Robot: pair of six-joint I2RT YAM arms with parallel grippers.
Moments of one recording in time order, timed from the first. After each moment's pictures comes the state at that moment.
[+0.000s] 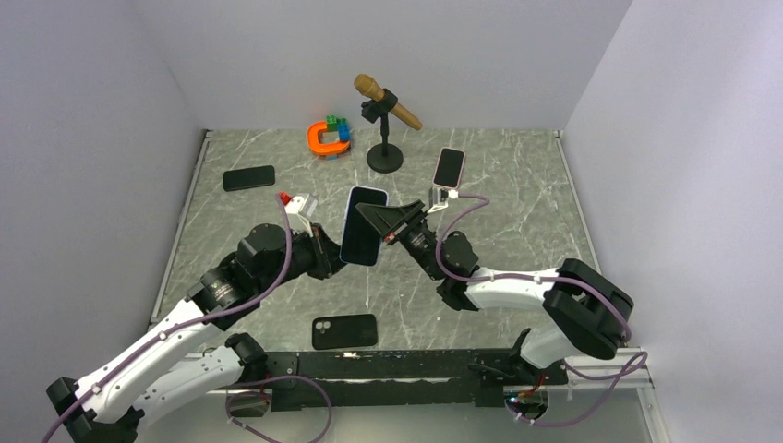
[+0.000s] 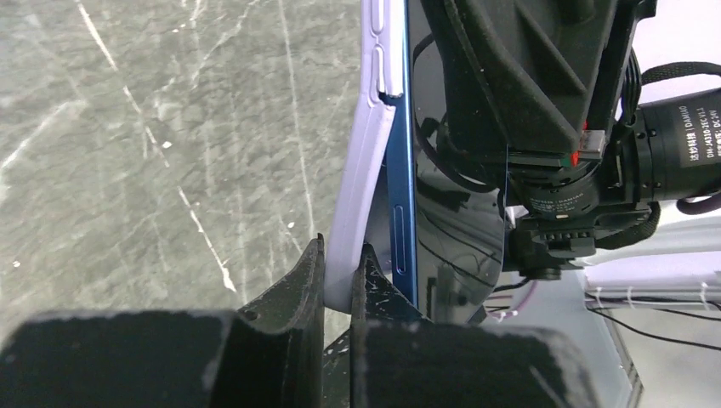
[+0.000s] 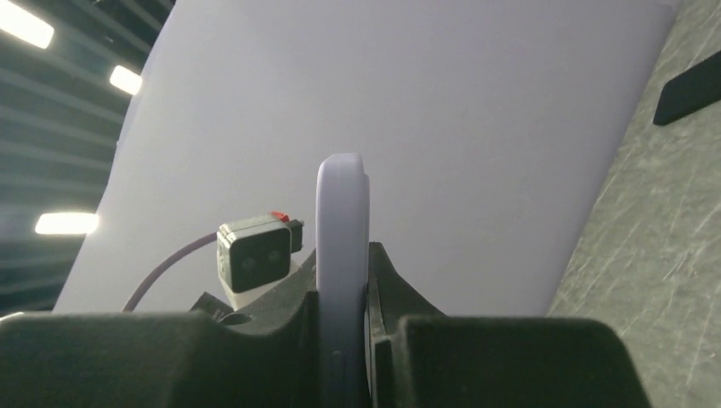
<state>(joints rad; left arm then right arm) -0.76 0.74 0.78 -0.37 0.05 -0.66 0.97 1.44 0.59 1.26 0.16 1.31</state>
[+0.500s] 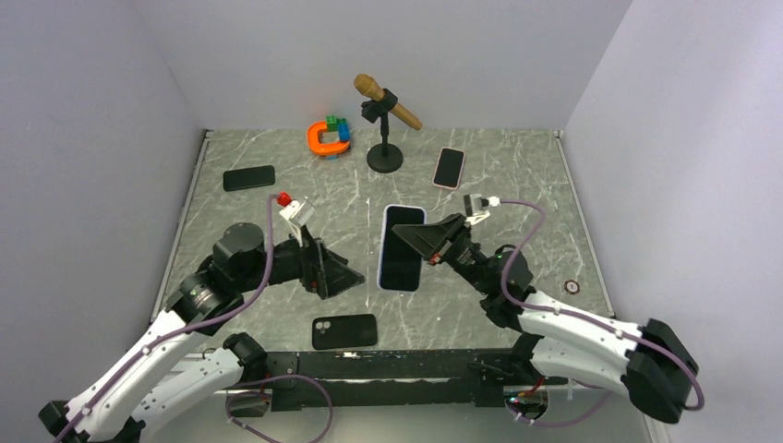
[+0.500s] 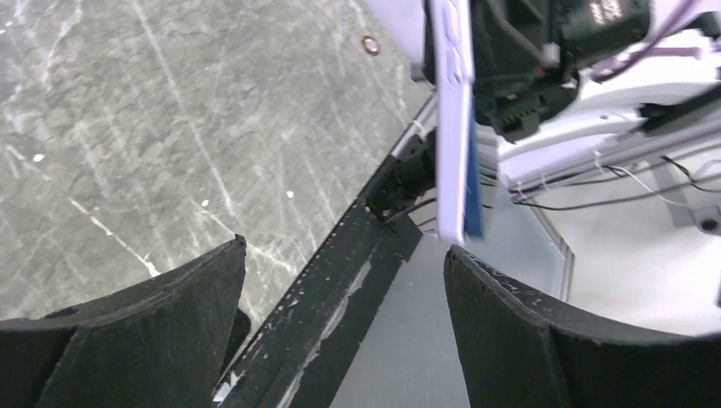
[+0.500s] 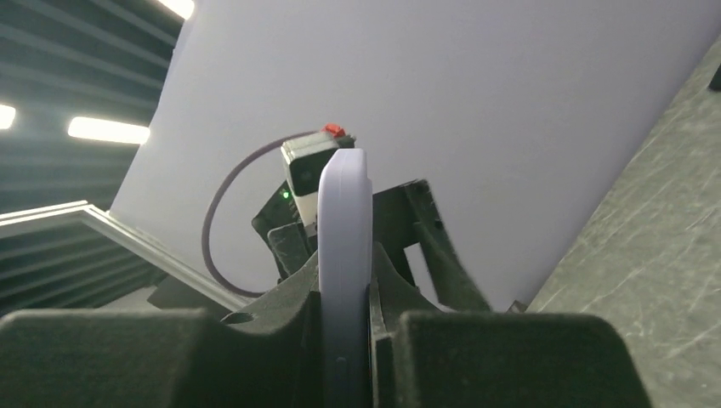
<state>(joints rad) -0.71 0.68 0.82 -0.40 0.41 -0.58 0.90 1.00 0.42 1.02 -0.07 1.29</state>
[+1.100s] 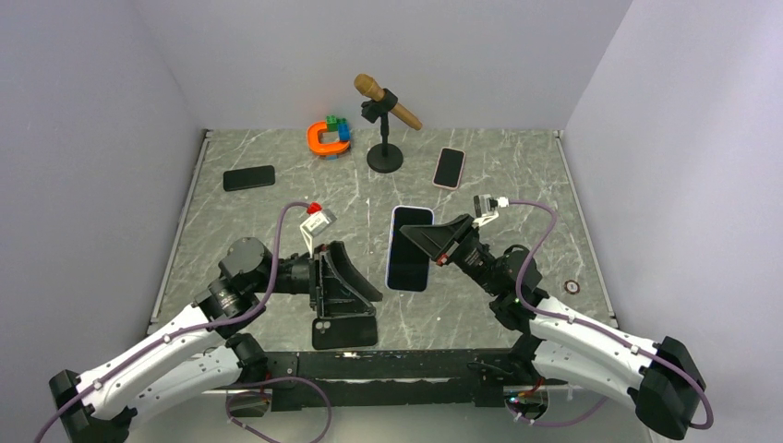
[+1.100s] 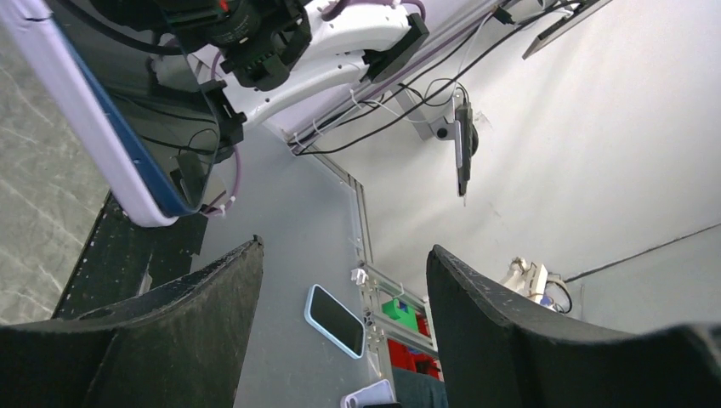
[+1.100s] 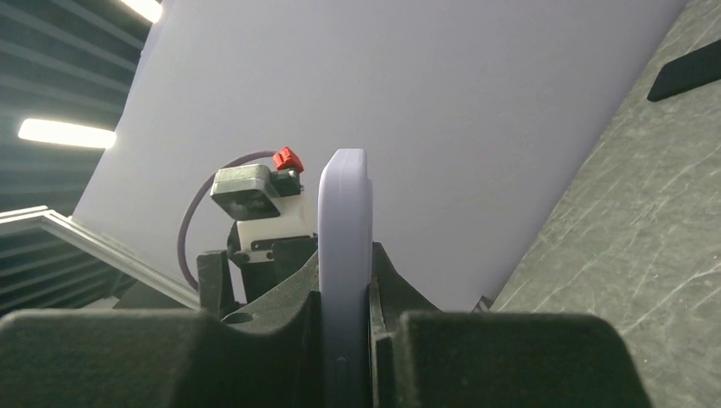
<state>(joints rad) -0.85 0.68 0.67 0.18 0.76 -1.02 0.84 0.83 0.41 0.82 -0.09 1.24</state>
